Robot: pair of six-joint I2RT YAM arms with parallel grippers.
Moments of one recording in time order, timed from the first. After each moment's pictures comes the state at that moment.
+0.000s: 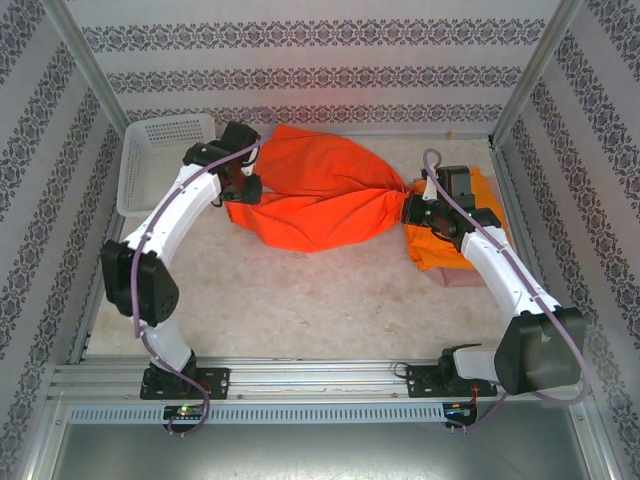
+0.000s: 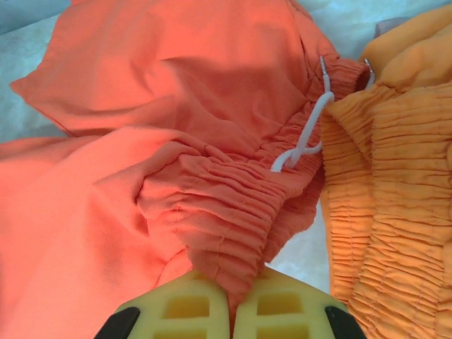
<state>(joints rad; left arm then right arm) -0.31 1.81 1.75 -1.09 -0.05 -0.20 0.13 1.31 1.02 -0.50 -0.21 0.35</state>
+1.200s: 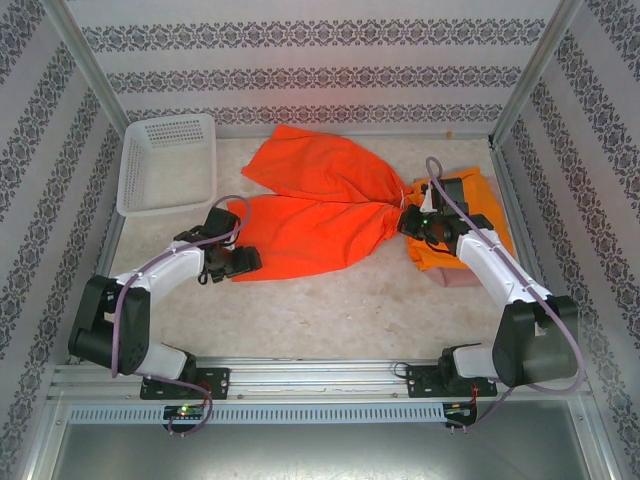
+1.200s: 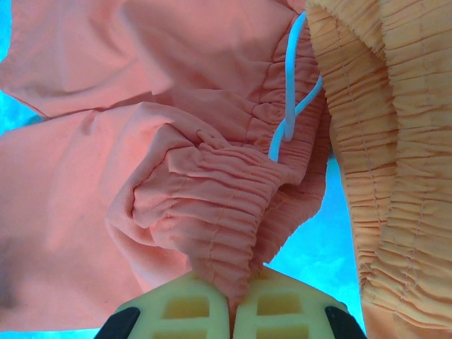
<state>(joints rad) -0.25 1.45 0.79 -0.56 0.13 -0.56 0.12 1.34 0.93 -0.48 -0.28 0.51</state>
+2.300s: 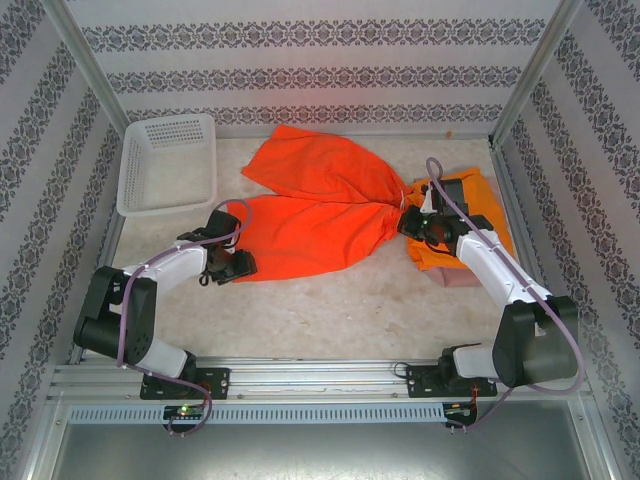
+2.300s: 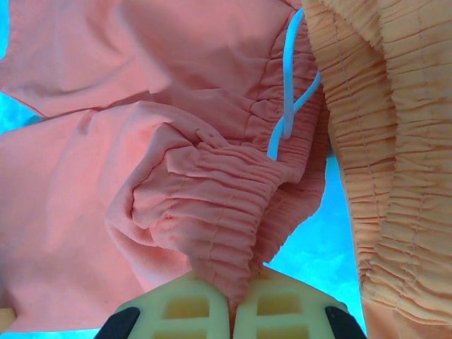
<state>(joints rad) -0.24 1.49 0.78 -0.54 0.14 -0.58 0.12 1.34 0.92 -0.48 -0.28 0.52</state>
